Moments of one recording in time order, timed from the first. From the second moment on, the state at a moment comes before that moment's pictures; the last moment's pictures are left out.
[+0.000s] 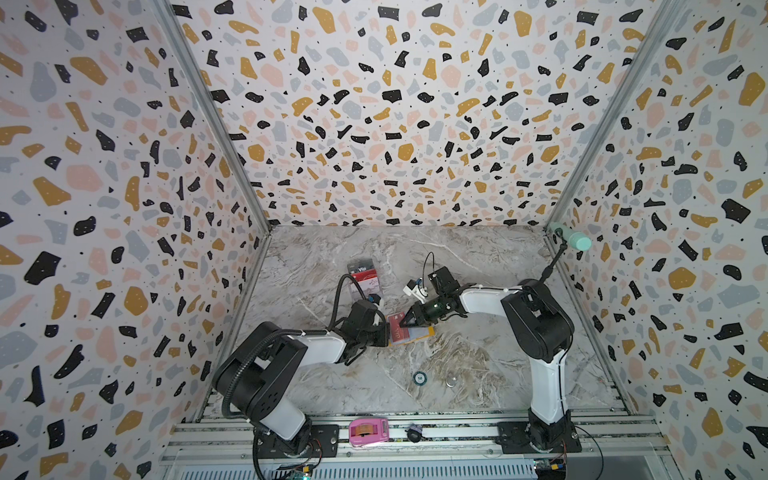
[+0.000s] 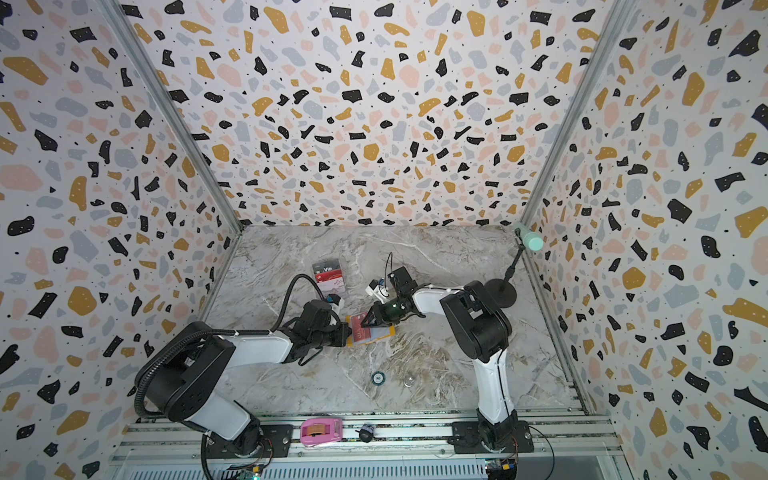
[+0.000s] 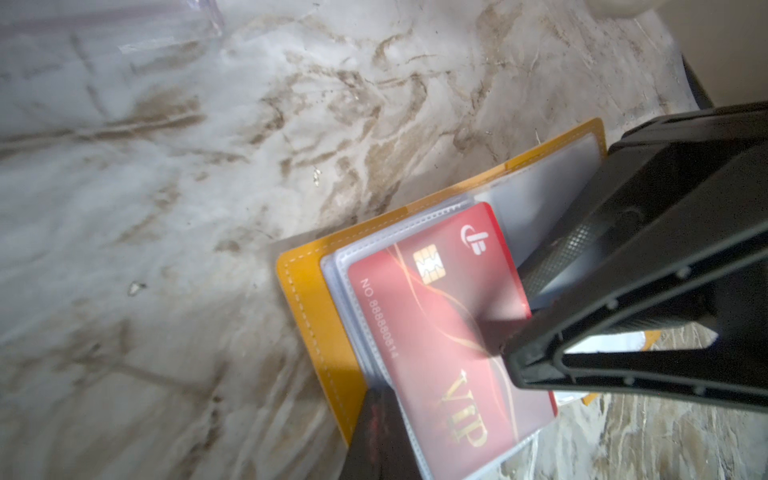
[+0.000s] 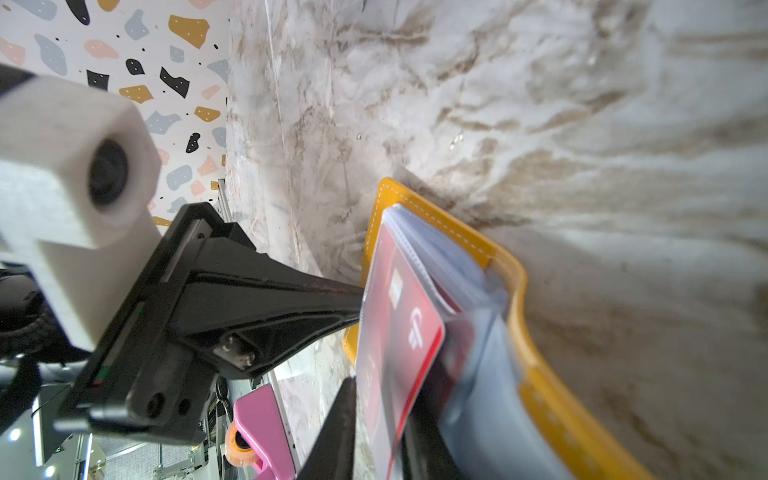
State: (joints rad) left arm -0.58 1.59 0.55 0.21 0.20 -0.49; right arm 0.60 2.04 1.20 -0.19 -0.90 0.36
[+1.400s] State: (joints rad) left arm -0.58 1.60 0.55 0.24 0.20 -0.51; right arm 0.56 2.08 1.10 0.00 -1.09 0.39
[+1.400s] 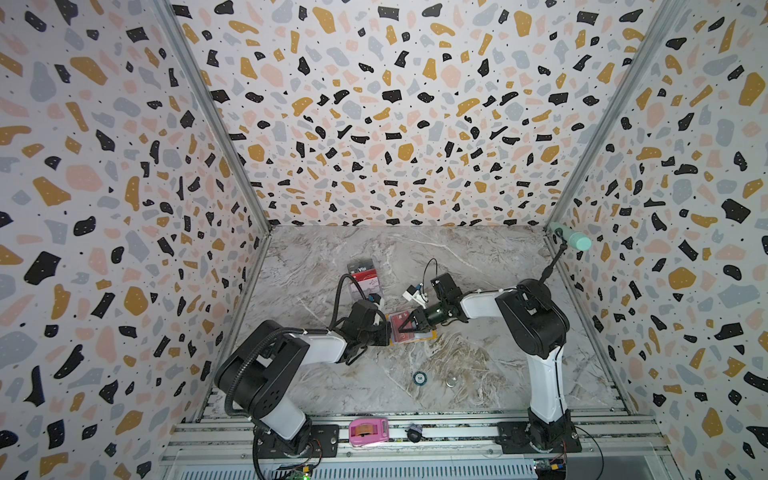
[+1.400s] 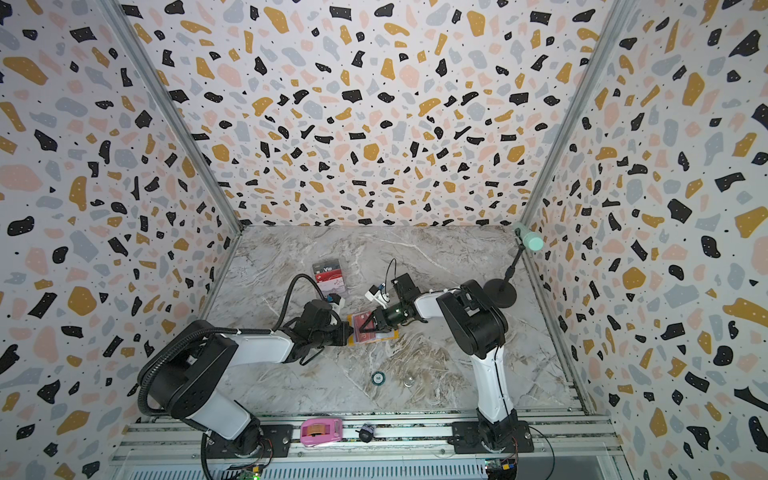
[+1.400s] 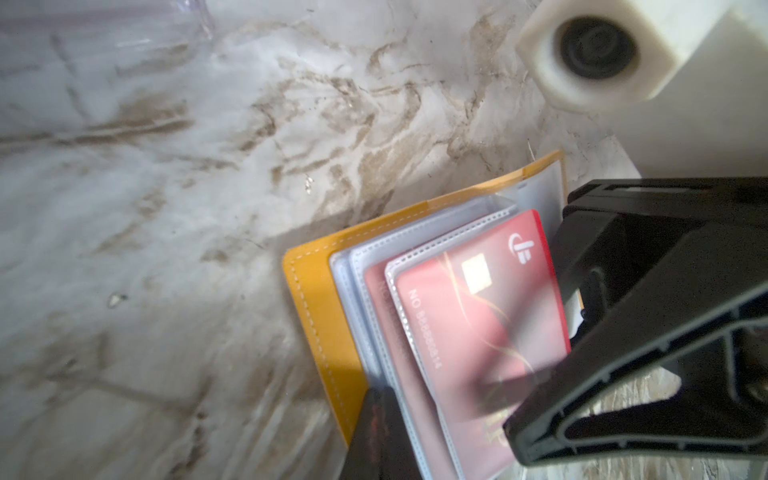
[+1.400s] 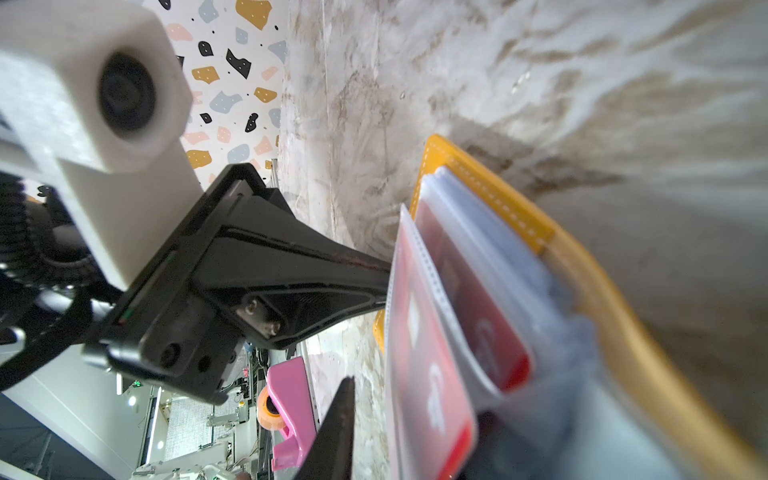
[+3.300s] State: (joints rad) left arm -0.58 1.46 0.49 0.17 0.20 -0.55; right arm 0.44 1.85 1.00 -0.18 -0.93 0.28
